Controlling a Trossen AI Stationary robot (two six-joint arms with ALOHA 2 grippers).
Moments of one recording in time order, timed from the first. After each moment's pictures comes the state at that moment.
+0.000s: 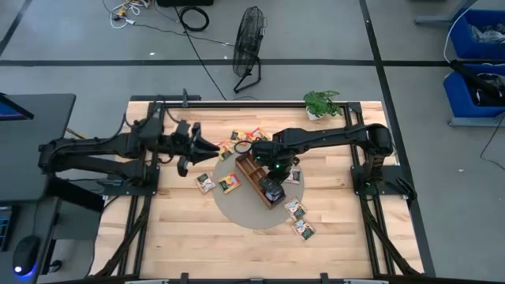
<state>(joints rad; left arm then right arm) 0.10 0.83 0.68 0.17 0.21 -0.38 -0.03 1.89 1.62 -1.16 -0.38 0.70</state>
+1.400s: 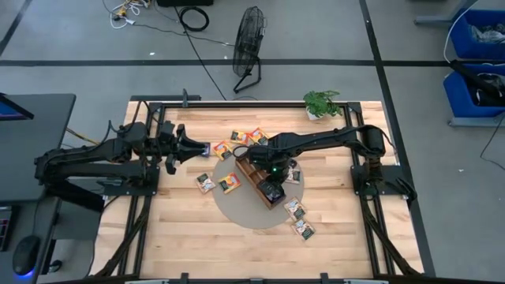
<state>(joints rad) 0.17 0.59 0.55 0.07 0.16 -0.44 -0.03 1.96 1.58 -1.12 -0.39 0.65</state>
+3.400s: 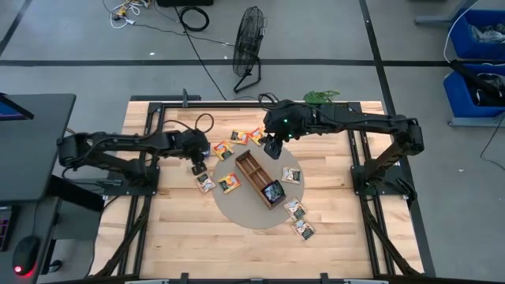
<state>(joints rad) 0.33 1.24 0.55 -0.37 -0.17 0.06 -0.14 1.59 1.58 -0.81 0.07 0.24</state>
